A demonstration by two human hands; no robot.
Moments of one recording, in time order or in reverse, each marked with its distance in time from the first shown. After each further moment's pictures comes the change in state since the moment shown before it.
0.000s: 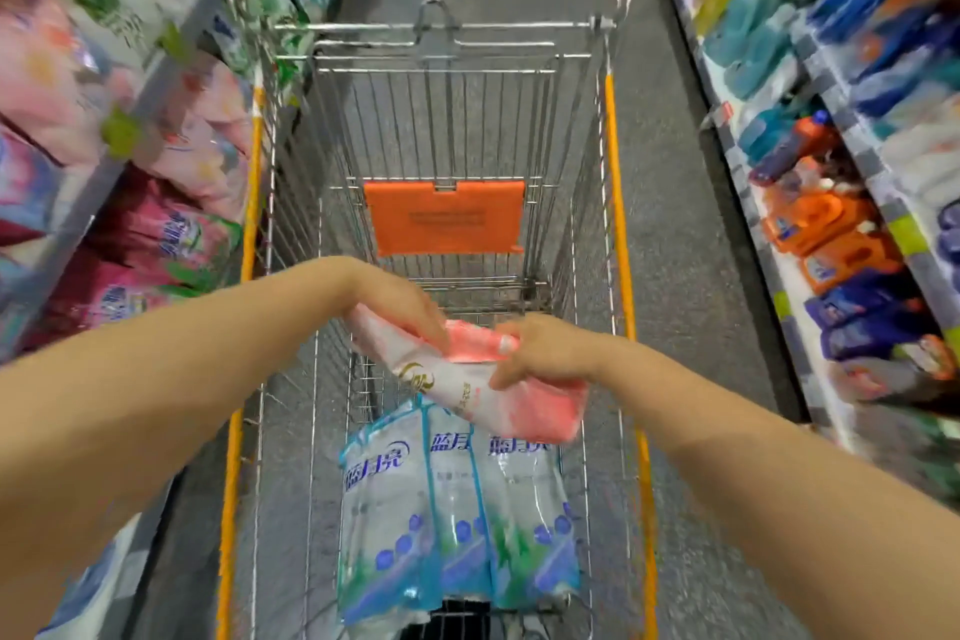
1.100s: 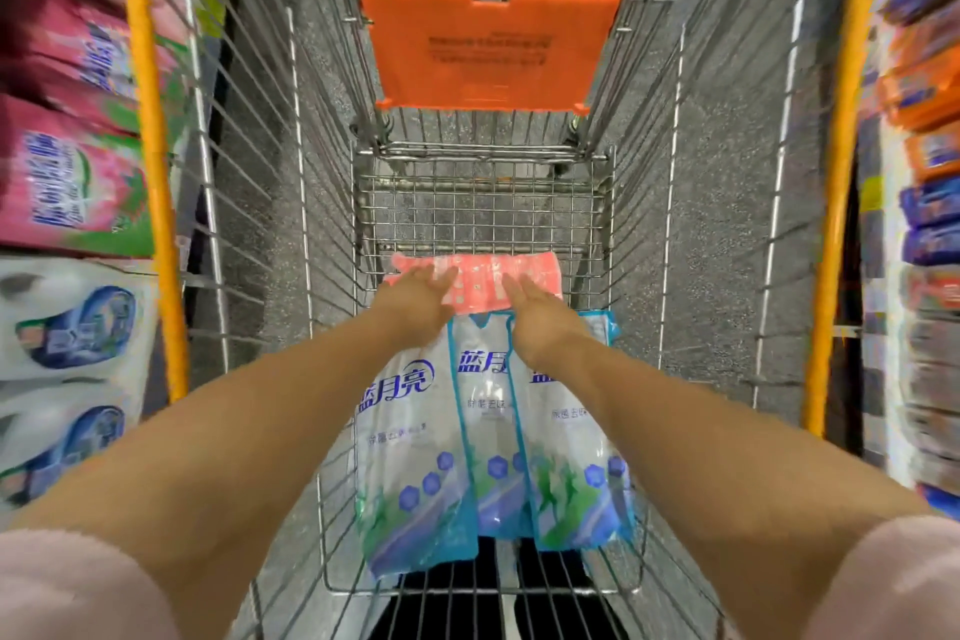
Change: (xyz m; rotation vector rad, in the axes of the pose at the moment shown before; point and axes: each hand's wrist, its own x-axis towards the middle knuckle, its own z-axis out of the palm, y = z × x) left_hand 0.182 -0.129 0.105 0.268 0.409 -0.223; right_hand 0.139 0.076 0.138 -0.251 -0.054 0.279
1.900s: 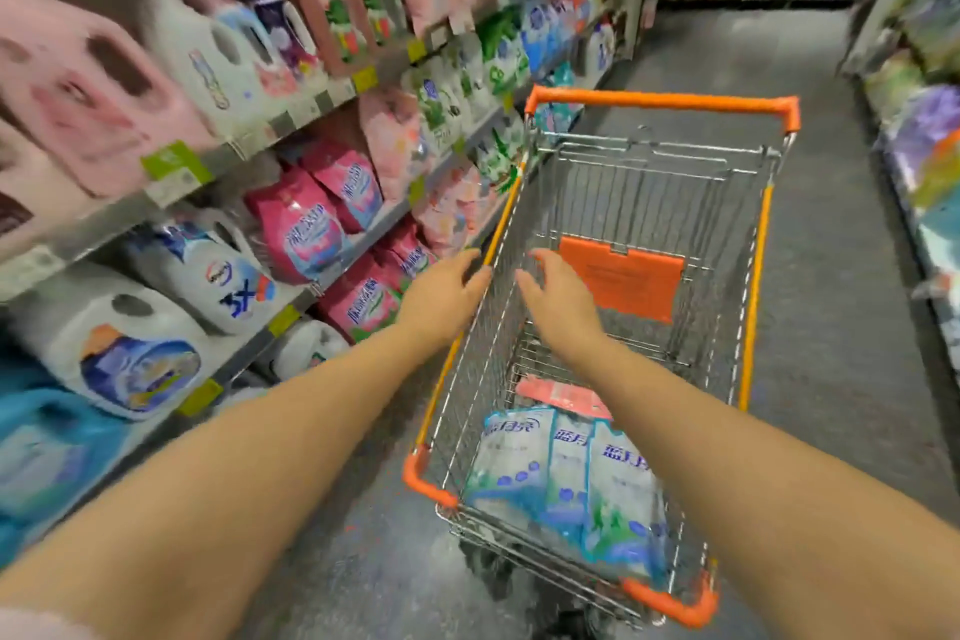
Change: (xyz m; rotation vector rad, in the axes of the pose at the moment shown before) left_hand -0.390 0.055 -0.068 -0.498 1.107 -0.232; right_hand -0.305 -0.133 -0.061 0.434 0.686 -0.664
